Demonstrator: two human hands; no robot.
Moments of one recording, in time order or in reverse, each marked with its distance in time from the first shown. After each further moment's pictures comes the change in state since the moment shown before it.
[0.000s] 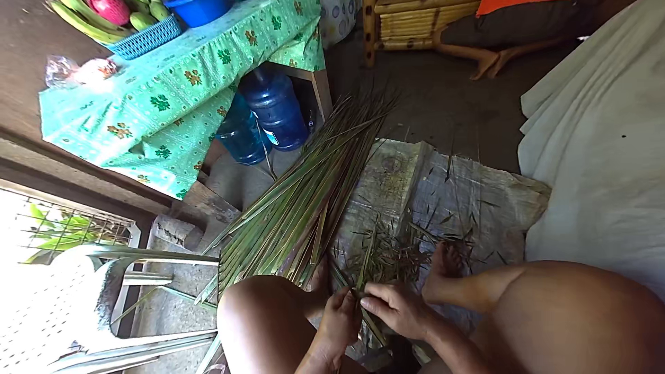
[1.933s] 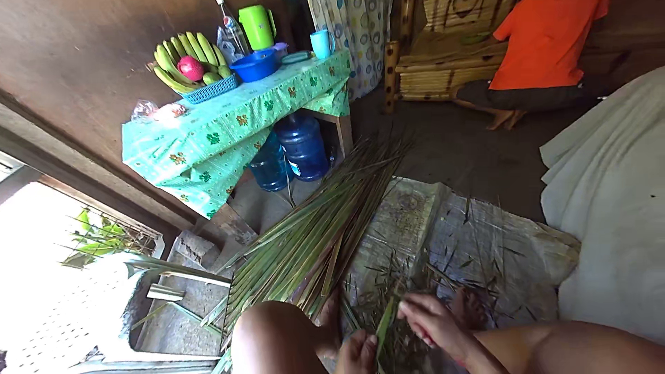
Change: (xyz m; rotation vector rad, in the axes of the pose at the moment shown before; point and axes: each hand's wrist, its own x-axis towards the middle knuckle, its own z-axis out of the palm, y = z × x) left_hand 0.001 -0.028 -0.004 0.280 0.025 0.169; right_hand 0.000 0.009 -0.041 0.489 0.152 0.292
